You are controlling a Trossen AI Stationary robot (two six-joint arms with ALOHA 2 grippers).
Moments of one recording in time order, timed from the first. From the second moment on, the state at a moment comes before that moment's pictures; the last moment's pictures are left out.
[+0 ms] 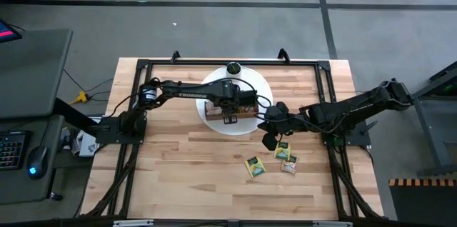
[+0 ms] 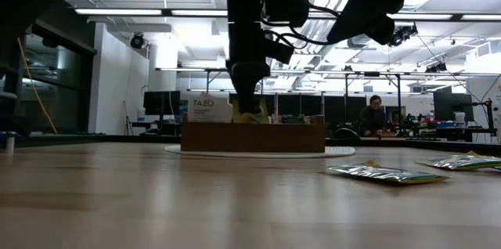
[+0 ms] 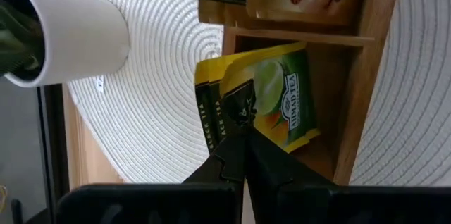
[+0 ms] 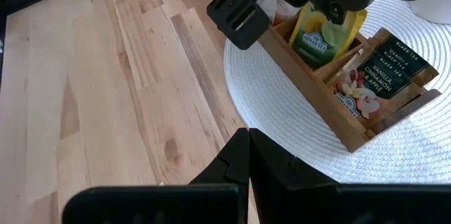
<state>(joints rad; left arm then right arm) 0.11 2.15 1.88 -1.13 -0.40 0.00 0.22 1.25 0.87 -0.37 0.31 0.60</state>
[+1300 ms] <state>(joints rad) 0.02 2.08 2.24 -1.35 -0.41 -0.18 0.47 1.25 0.87 -0.38 0.54 0.79</state>
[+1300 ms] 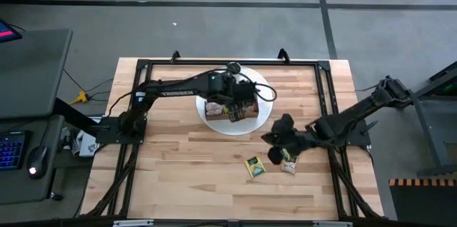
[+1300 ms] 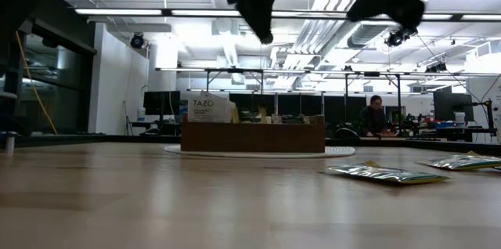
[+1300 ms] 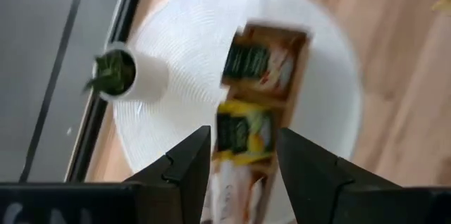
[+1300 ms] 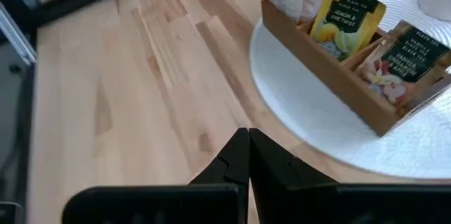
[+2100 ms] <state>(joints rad) -0.24 1.88 1.43 -0.49 -0.06 -0.51 0.73 1.62 0.95 -0.34 0.62 1.27</state>
